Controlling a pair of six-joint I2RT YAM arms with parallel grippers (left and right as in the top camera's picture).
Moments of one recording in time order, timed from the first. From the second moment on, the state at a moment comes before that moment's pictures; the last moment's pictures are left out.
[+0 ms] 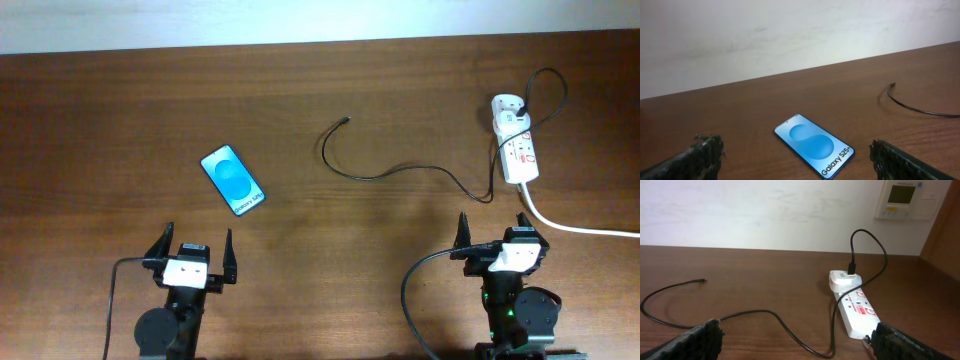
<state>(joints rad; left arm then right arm) -0.03 0.01 0.02 -0.08 0.07 0.16 -0.06 0.01 0.01 -0.08 0.01 -0.05</state>
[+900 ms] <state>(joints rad) -0.03 0.06 0.25 -0.25 0.10 0.02 -0.06 0.01 0.01 -0.08 0.01 -0.05</state>
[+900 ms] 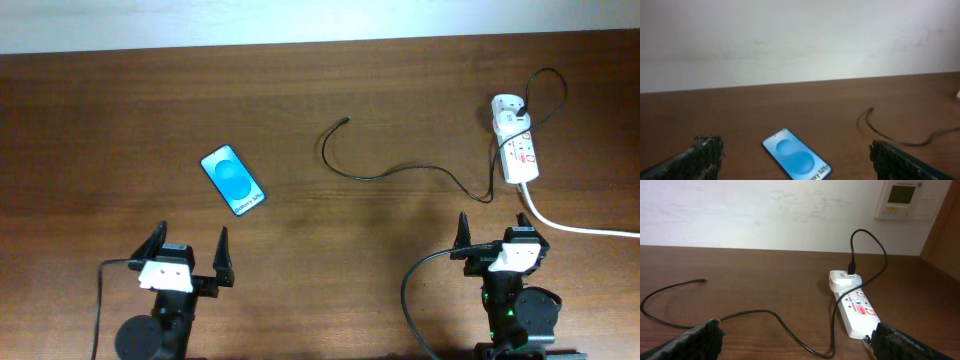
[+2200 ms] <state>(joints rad) -0.03 1.56 1.26 -0.92 0.16 -0.48 -0.06 0.01 0.01 -0.08 0.01 -0.05</state>
